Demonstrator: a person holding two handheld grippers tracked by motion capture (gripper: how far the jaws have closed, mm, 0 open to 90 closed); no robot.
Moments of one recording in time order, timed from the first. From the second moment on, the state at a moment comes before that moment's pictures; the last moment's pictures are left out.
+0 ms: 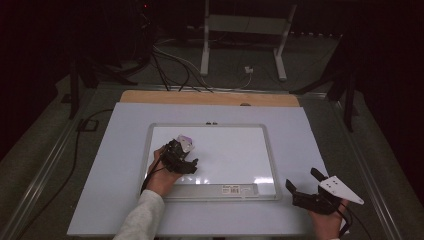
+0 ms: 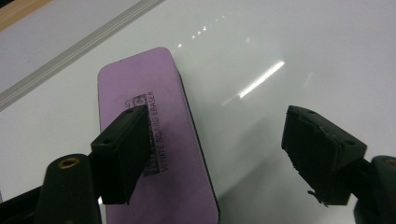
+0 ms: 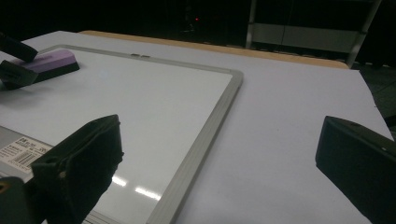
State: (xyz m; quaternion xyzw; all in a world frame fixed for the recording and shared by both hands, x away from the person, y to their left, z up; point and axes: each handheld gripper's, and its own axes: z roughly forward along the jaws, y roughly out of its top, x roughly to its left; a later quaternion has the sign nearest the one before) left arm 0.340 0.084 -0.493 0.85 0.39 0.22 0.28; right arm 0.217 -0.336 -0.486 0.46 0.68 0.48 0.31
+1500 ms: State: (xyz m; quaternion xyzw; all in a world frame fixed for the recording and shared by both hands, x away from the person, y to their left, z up) left arm 0.363 0.115 -0.492 0.80 0.47 0.25 0.27; right arm 0.217 -0.336 -0.487 0.46 0.68 0.48 0.31
